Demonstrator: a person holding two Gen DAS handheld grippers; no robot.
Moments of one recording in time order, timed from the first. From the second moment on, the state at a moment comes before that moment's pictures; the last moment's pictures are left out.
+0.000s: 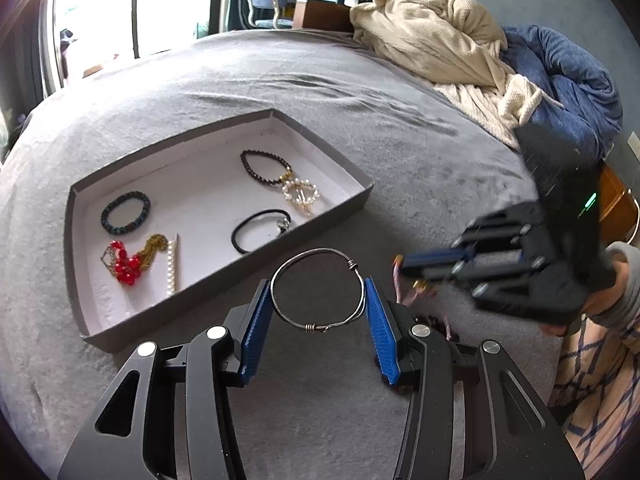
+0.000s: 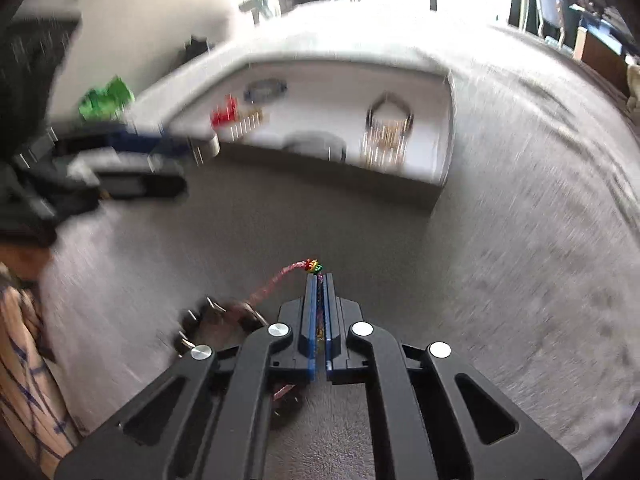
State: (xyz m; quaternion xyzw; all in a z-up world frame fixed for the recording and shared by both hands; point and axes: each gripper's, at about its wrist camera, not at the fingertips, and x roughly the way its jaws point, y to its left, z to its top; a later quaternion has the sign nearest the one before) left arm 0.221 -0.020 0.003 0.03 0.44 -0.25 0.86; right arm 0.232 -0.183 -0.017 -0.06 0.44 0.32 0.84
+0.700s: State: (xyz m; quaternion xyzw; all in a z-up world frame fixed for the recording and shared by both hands) left arm 0.232 0.009 0.022 0.02 0.42 -0.21 0.88; right arm 0.253 -0.197 0.043 0.00 0.38 0.30 0.88
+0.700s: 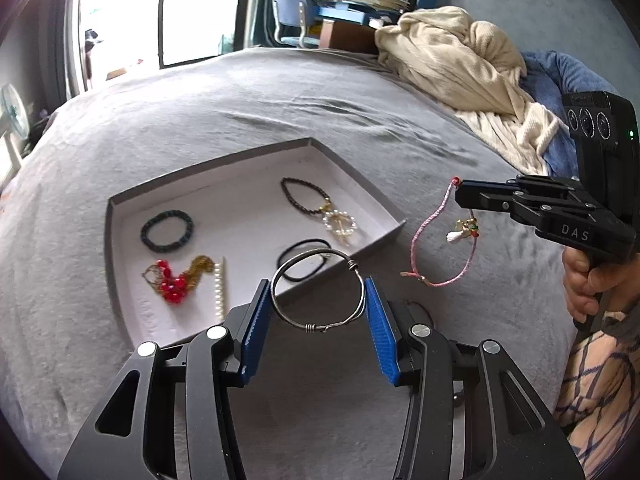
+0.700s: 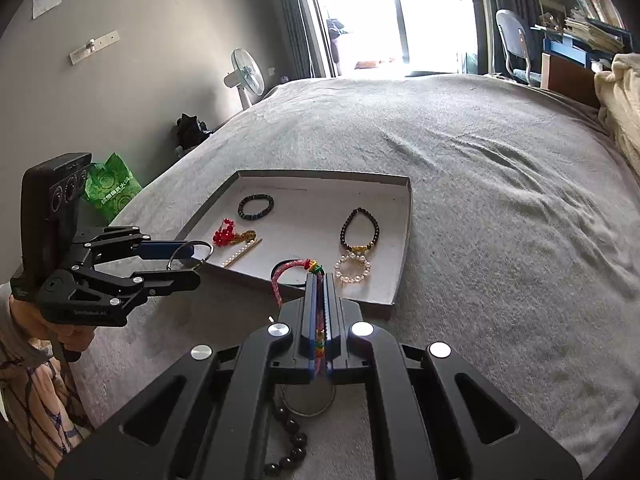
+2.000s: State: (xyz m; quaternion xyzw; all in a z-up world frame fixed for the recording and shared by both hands) left arm 0.324 0.031 -0.021 0.00 0.45 -0.13 0.88; right arm 0.354 -0.155 0.004 0.06 0.42 0.24 0.87
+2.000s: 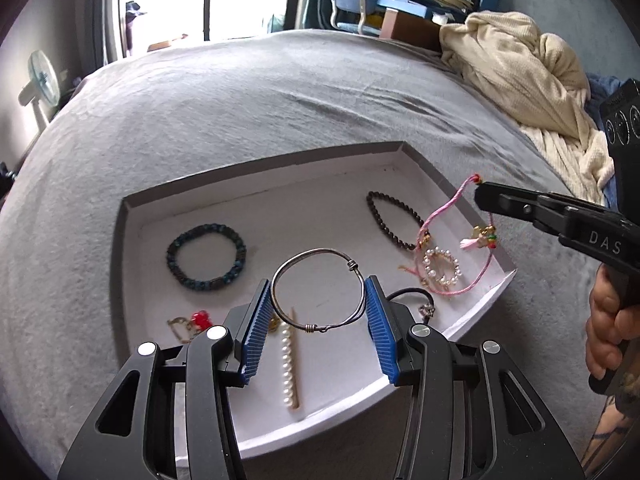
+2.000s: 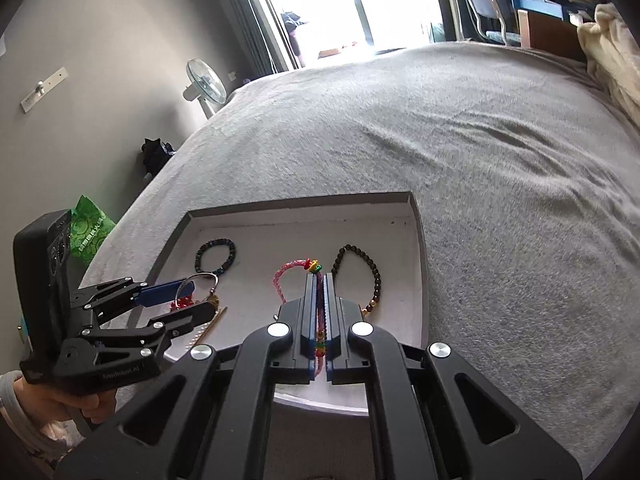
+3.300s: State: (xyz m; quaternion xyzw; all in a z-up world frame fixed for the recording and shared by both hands) left arm 0.287 0.013 -0.017 0.04 0.44 -0.15 0.89; right arm 0.345 -0.184 0.001 0.02 0.44 0.21 0.88
